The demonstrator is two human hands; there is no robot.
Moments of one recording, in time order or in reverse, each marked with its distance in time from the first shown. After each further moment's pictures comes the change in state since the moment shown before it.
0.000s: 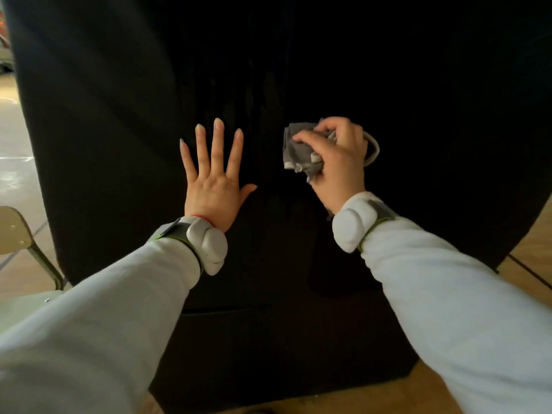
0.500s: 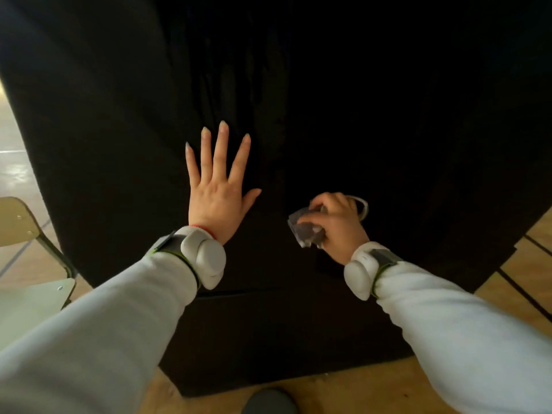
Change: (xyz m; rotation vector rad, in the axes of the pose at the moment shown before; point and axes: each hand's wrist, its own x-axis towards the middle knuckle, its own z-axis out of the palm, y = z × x) left_hand -0.037 0.002 0.018 -0.073 0.066 0.075; right_hand -0.125 0.026 0.024 0.009 -0.440 -0.135
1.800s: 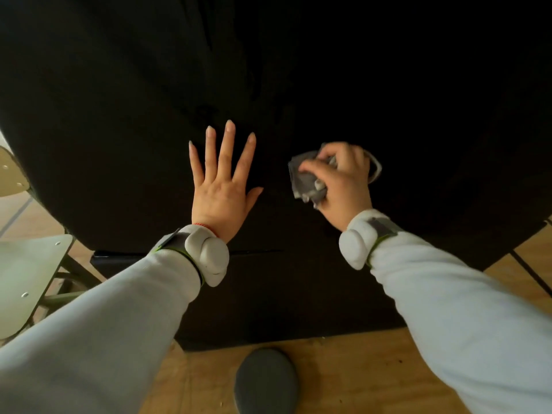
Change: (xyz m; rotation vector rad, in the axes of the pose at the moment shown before) left_hand -0.069 0.013 0.050 -0.011 -0.128 -0.042; right_hand -0.005 -0.001 0.041 -0.002 0.152 0.090
